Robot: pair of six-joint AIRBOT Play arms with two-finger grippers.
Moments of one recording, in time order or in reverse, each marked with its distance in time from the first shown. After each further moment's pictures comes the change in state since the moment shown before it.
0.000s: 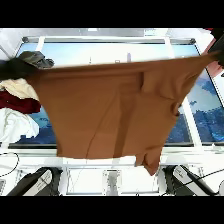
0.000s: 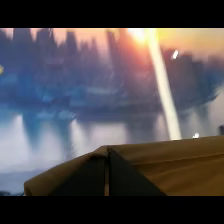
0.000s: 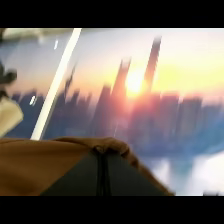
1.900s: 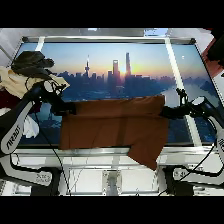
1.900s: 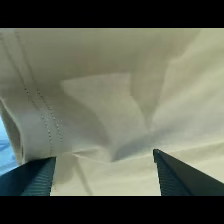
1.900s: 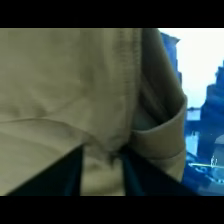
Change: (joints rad) left arm -0.232 -0.513 -0.243 0.338 0.046 -0.120; right arm 0.280 -0.301 -0.612 -0.390 -0.420 -0.007
